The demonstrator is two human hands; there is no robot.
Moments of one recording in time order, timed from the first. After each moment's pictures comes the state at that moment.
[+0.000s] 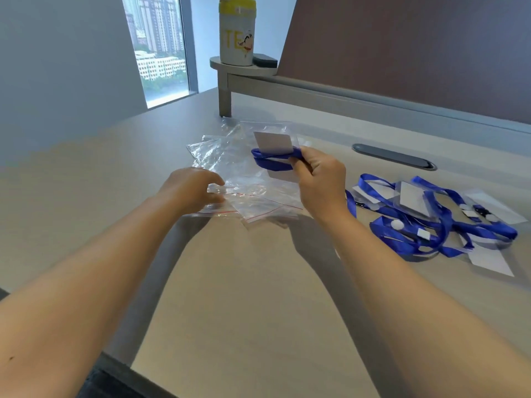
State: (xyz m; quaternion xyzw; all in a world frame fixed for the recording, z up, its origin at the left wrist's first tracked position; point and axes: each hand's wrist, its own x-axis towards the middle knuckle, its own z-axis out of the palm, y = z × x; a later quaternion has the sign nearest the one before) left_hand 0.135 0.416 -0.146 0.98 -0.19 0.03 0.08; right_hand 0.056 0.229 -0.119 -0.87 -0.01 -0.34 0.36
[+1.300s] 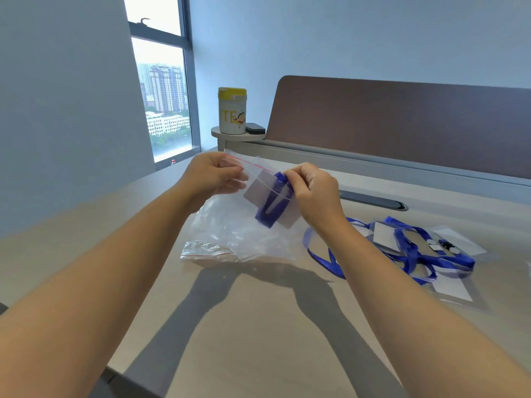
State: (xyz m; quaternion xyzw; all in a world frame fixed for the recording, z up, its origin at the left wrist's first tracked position) left_hand 0.076 0.382 -0.022 0.78 -0.17 0.00 0.60; right_hand 0.018 0.226 -0.046 -0.87 -0.01 -0.29 0.39
